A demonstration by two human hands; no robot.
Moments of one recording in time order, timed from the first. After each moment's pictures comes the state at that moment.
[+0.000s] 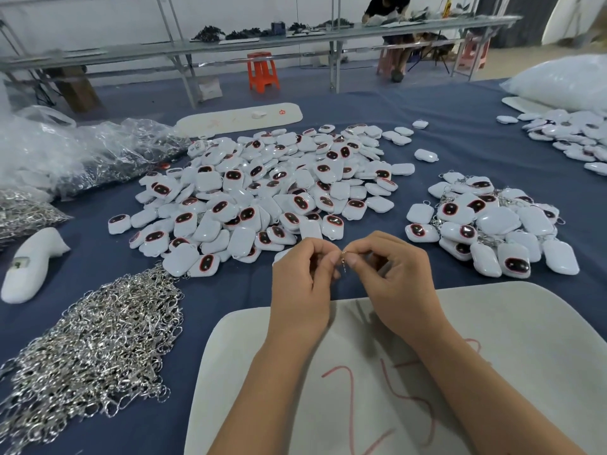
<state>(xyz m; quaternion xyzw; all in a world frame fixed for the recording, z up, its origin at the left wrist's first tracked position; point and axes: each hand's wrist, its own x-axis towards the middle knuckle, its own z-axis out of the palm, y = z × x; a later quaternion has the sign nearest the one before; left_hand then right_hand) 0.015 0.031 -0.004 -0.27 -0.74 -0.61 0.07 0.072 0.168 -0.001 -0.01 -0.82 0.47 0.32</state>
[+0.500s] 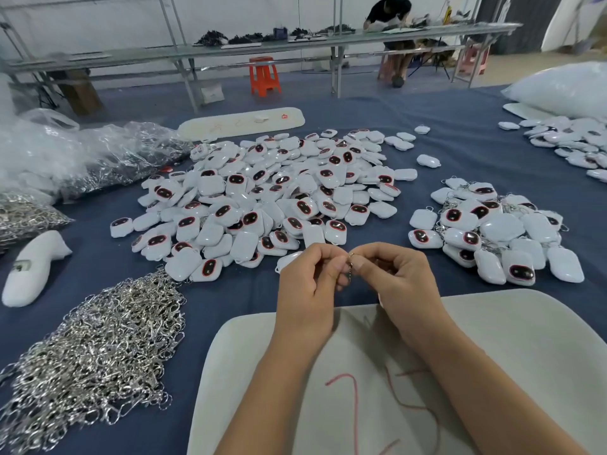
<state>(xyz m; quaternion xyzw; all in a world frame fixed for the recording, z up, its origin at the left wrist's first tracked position) 0.018 0.032 0.000 -0.26 -0.70 -0.66 0.01 0.071 0.168 0.002 -0.06 -0.72 0.65 0.23</state>
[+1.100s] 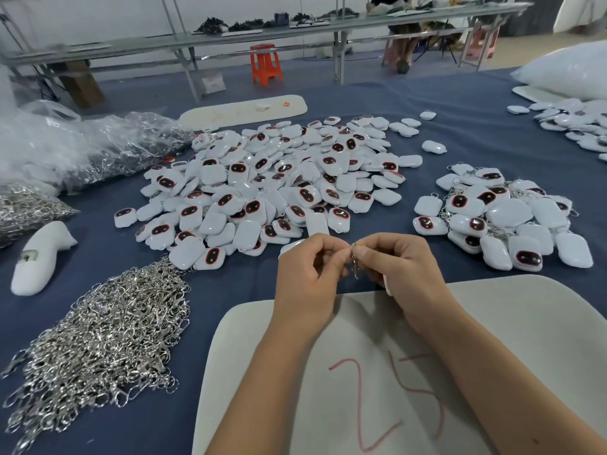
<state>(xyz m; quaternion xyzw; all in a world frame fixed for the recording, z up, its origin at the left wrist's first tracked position) 0.015 0.027 0.001 -0.26 -0.73 -0.63 0.01 0.067 0.171 0.002 -0.11 -0.71 0.68 0.16</state>
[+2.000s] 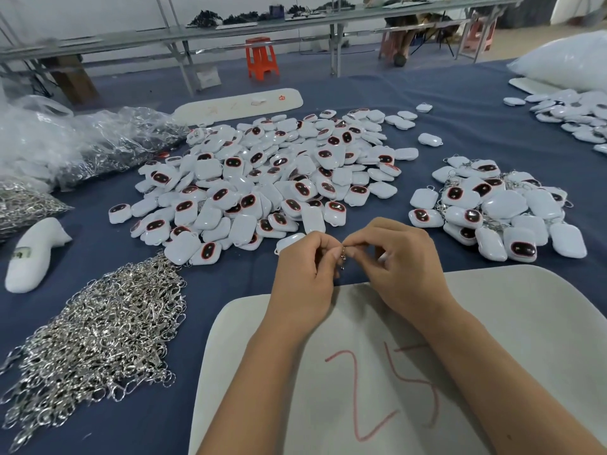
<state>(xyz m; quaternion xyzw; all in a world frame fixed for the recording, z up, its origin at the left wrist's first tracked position) 0.012 0.024 -0.005 -0.27 -0.78 -0.56 -0.01 0.071 0.179 -0.001 0.01 -0.90 0.30 0.31</state>
